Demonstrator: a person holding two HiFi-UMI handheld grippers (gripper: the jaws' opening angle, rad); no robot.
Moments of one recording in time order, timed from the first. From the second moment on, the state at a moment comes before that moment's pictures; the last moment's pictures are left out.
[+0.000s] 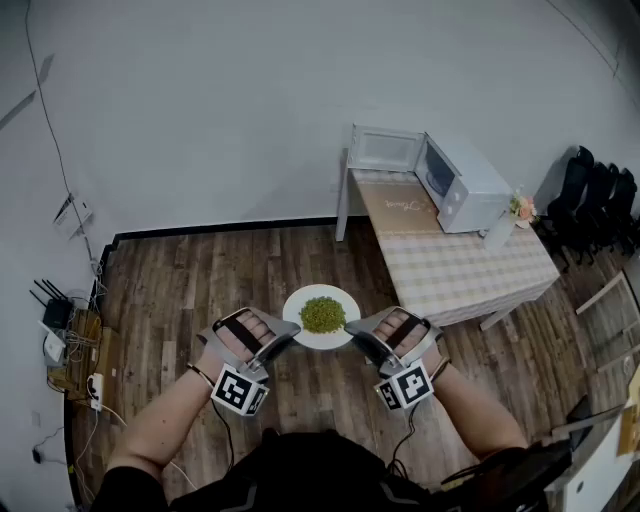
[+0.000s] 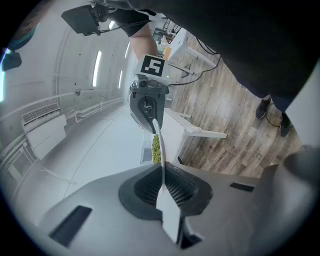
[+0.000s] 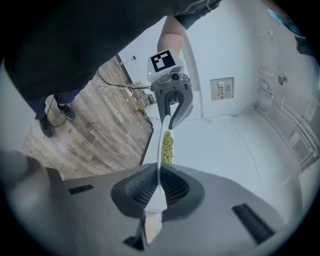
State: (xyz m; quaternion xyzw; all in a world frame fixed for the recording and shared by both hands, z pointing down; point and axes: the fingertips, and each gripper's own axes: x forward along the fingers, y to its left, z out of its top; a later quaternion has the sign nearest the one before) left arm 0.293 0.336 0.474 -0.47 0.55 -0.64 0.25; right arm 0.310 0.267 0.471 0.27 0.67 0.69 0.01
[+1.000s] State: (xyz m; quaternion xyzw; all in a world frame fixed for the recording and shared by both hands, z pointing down) left arm 0.279 0.347 0.475 -0.47 0.55 -0.64 0.25; right arm 0.297 0.280 0.475 0.27 0.68 0.68 0.00
